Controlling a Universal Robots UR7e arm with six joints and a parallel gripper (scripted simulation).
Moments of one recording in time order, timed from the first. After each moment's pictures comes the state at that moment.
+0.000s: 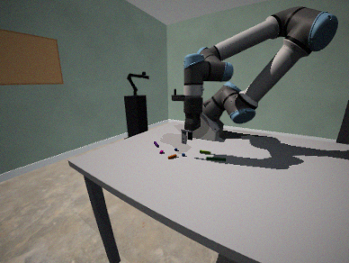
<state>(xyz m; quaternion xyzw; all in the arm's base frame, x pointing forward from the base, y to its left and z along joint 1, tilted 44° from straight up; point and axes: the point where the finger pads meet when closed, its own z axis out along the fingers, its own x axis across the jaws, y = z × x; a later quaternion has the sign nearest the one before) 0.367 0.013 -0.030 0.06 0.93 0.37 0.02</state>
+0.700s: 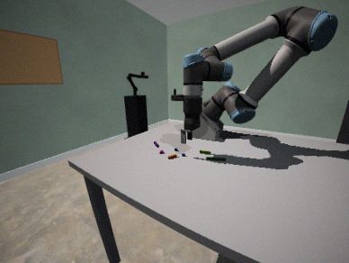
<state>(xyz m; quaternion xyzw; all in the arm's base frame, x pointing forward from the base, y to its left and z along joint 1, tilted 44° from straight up) 0.368 0.011 -0.031 0.07 0.93 0.37 0.01</state>
